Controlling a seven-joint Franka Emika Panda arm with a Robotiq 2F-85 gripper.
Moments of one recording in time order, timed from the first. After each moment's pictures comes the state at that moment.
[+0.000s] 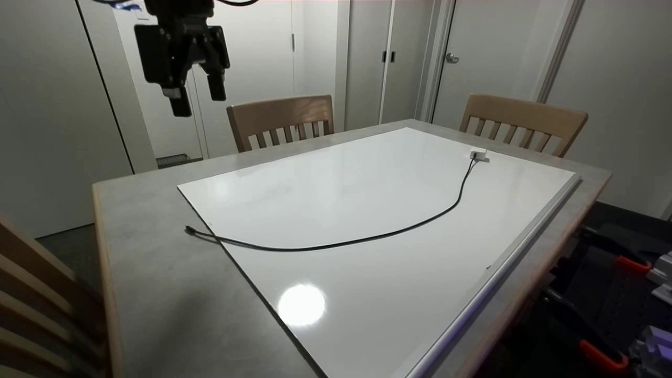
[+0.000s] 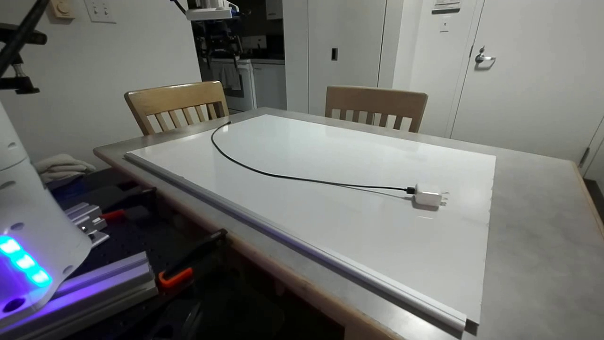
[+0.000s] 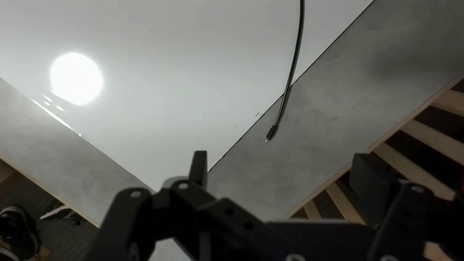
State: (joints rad) arm 0.46 0.73 0.18 -1.22 -0.19 1.95 -0.09
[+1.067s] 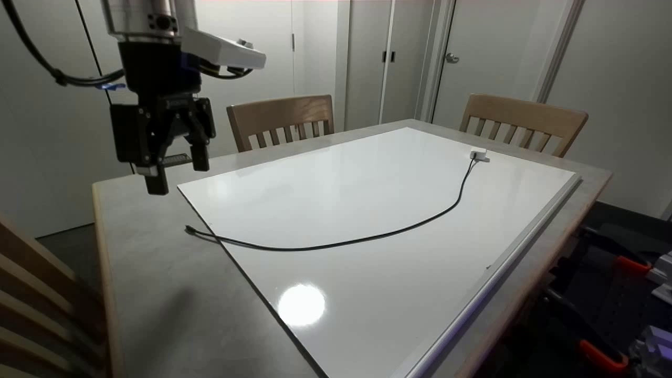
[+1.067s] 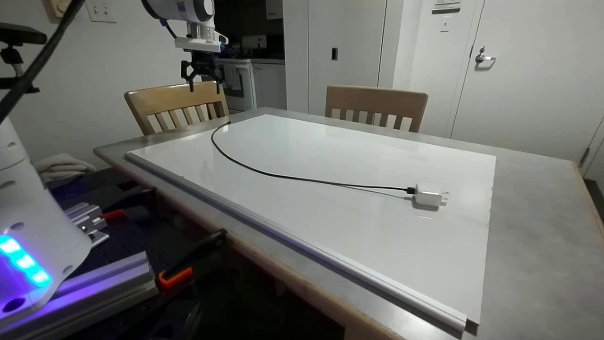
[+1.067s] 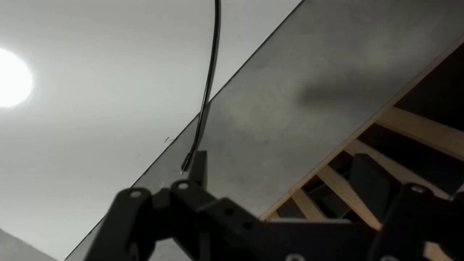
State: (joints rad) arm 0.46 0.80 0.25 -1.32 -0.09 2.09 -0.12
